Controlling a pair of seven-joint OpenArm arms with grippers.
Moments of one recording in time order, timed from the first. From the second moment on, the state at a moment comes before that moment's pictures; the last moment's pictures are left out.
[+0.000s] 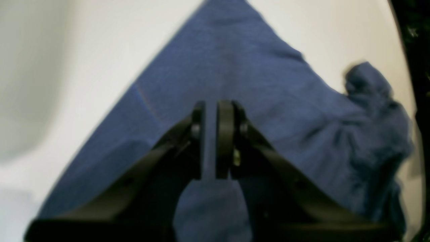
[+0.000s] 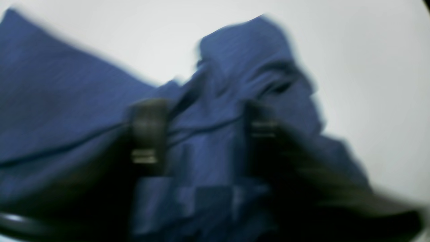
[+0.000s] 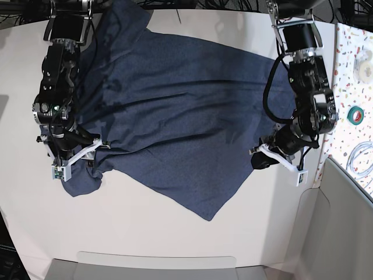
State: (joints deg) left arm -13.6 -9.5 -13.2 91.2 -39.1 -7.3 63.6; right arm 5.5 10.0 9.7 105.9 13.0 3.2 -57.6
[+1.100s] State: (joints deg) left arm -46.8 1.4 23.3 22.2 -39.5 -6.9 6.8; right arm -13.1 1.7 29.9 109.8 16.2 3.0 -56.0
